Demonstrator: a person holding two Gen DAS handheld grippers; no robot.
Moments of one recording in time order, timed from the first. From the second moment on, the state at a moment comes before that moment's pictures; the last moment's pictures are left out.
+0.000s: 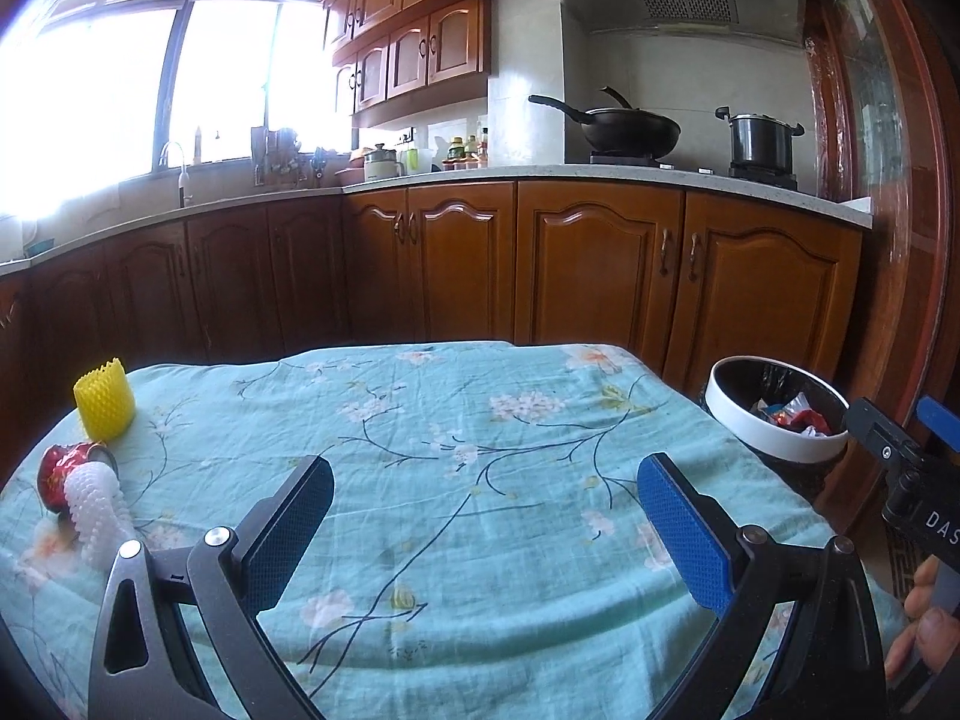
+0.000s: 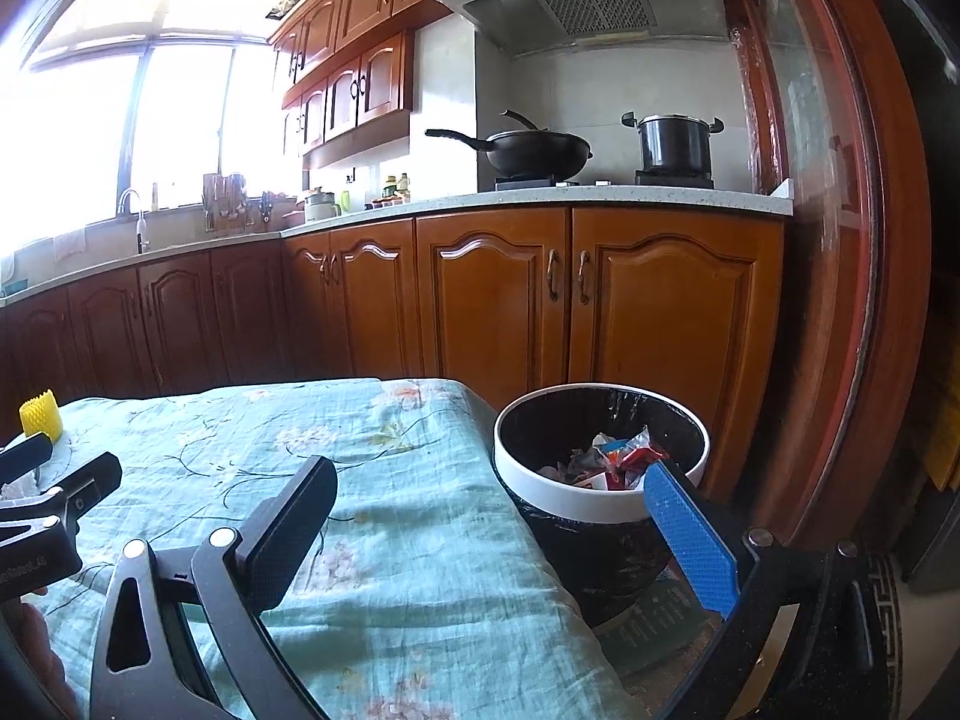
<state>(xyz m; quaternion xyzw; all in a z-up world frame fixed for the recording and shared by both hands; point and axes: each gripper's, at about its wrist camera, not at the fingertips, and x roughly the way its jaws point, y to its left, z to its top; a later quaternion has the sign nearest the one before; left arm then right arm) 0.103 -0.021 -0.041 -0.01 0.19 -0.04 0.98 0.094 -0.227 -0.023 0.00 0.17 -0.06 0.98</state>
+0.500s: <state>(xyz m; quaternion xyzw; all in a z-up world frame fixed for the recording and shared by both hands) 0.102 -0.021 -0.043 0.00 0.19 -0.04 0.98 0.093 -0.225 -0.025 0.01 0.17 -0.04 0.98</state>
